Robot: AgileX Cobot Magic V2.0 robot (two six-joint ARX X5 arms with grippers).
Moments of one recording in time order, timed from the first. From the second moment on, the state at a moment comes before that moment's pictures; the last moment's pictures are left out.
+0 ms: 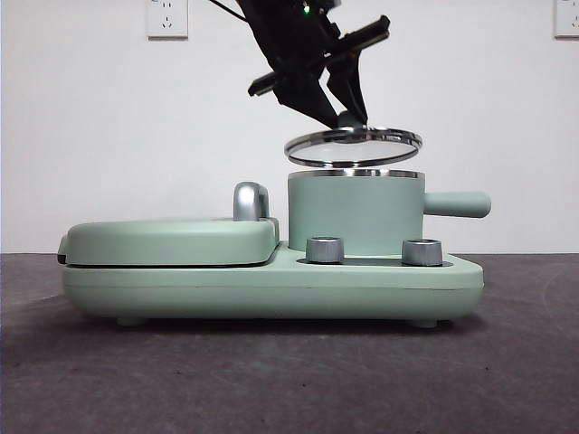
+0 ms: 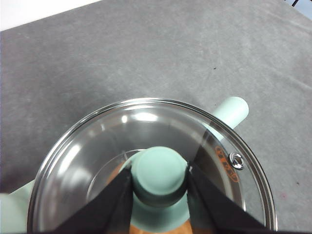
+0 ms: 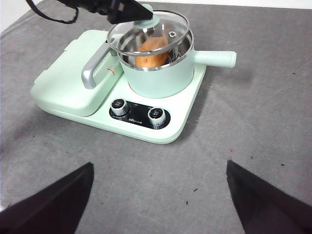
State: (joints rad) left arm -0.67 1.99 1.88 -0.48 0.08 -0.10; right arm 0.46 0.45 1.12 -1.16 -0.02 0.21
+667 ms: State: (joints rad) left arm -0.69 2.02 1.88 -0.45 0.00 -0.06; right arm 0.46 0.45 1.12 -1.16 -0.02 0.21
